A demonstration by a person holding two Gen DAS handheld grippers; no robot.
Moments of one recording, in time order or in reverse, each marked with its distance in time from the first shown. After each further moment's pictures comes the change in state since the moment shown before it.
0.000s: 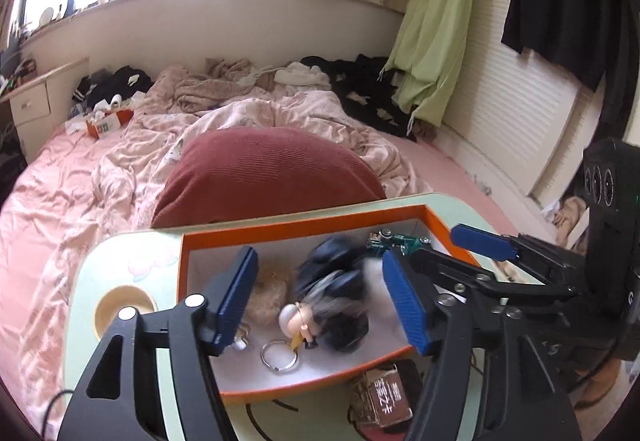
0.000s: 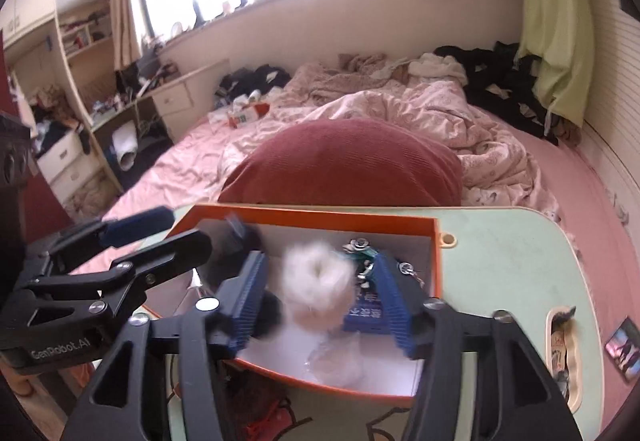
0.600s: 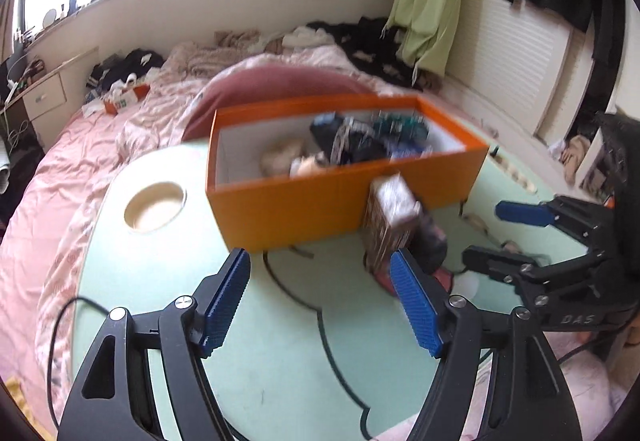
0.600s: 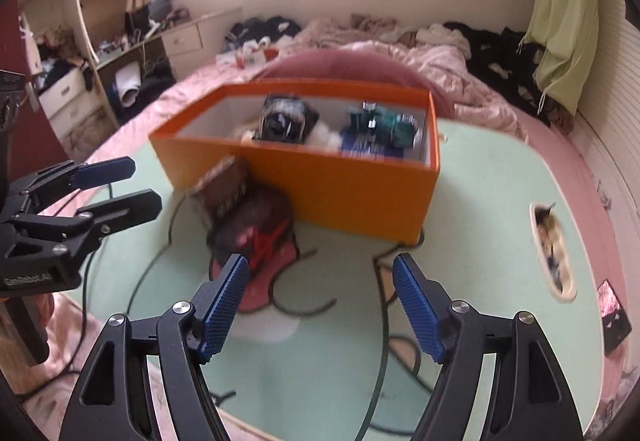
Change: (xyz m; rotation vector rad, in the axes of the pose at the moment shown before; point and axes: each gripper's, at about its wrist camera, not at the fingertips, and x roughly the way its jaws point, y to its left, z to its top) left arm -0.042 -0.012 -0.093 0.077 0.130 0.102; right arm -0.035 0.022 -0.095 -0.153 0.201 -0.073
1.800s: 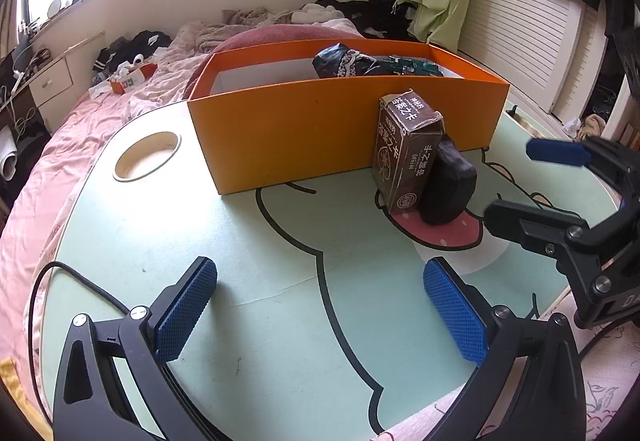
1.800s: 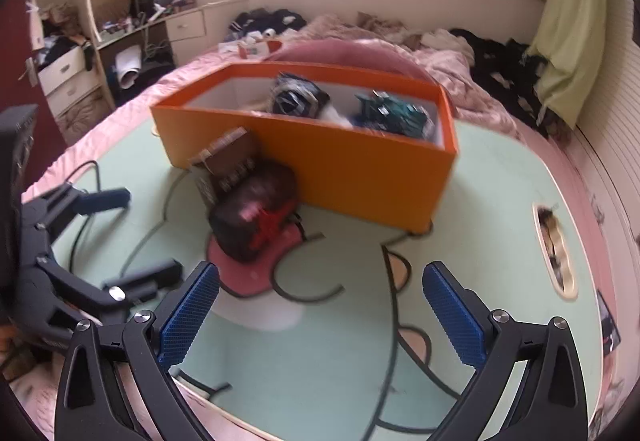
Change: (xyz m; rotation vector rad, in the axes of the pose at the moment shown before) left arm 0.026 -0.004 -0.035 -0.003 0.047 0.041; right arm 0.008 0.014 -0.002 -0.094 -0.013 -0.013
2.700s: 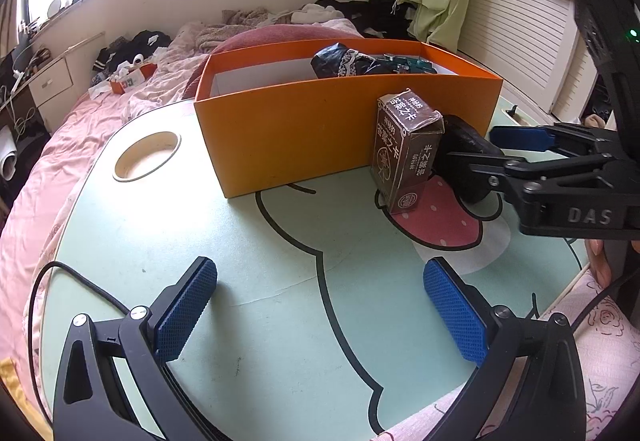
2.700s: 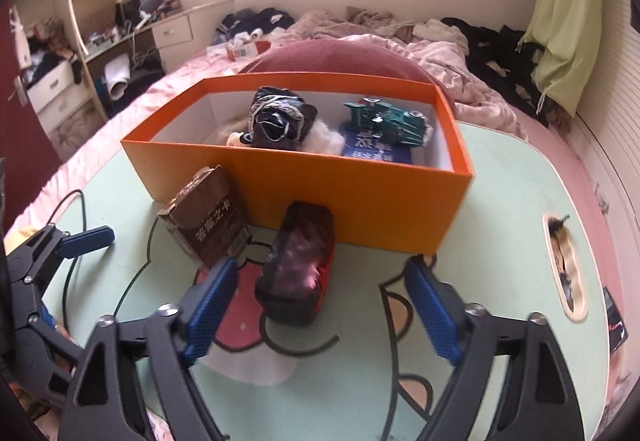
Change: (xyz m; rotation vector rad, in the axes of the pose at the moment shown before) left arm -0.001 0.001 0.000 0.000 0.000 -0.001; right arm 0.027 -0.010 0.022 0.080 0.040 -0.012
